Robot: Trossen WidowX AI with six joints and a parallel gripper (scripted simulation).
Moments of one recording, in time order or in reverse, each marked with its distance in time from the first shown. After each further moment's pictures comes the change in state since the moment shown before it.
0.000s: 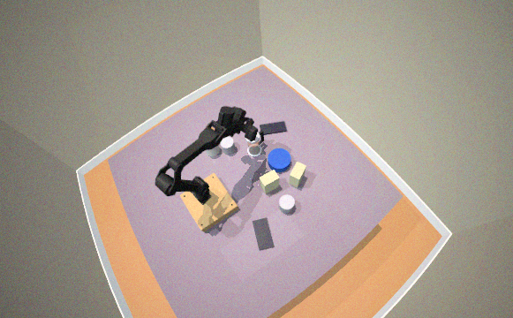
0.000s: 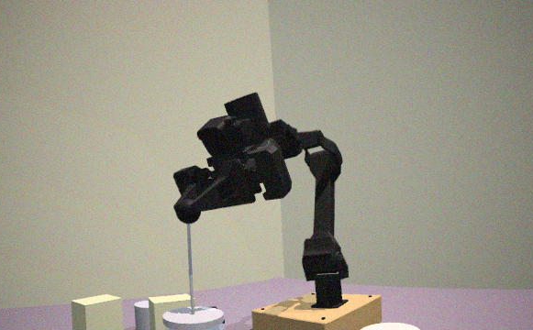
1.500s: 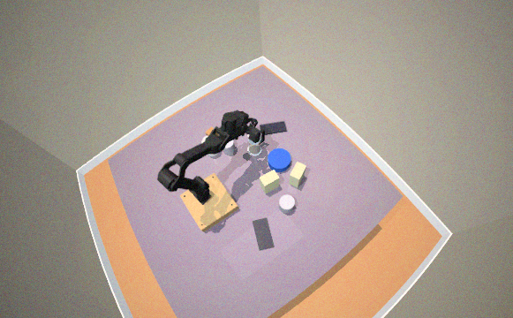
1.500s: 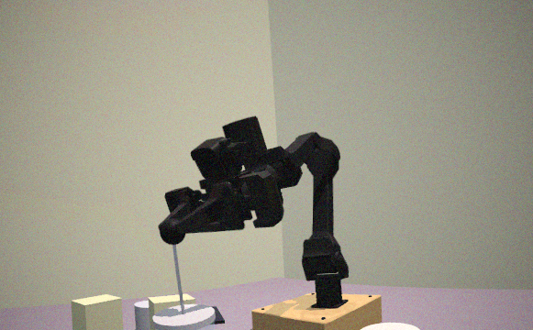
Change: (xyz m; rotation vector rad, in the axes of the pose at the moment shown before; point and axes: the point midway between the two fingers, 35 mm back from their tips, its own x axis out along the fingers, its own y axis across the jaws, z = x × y) arm 0.035 -0.001 -0.021 0.008 -0.113 -0.001
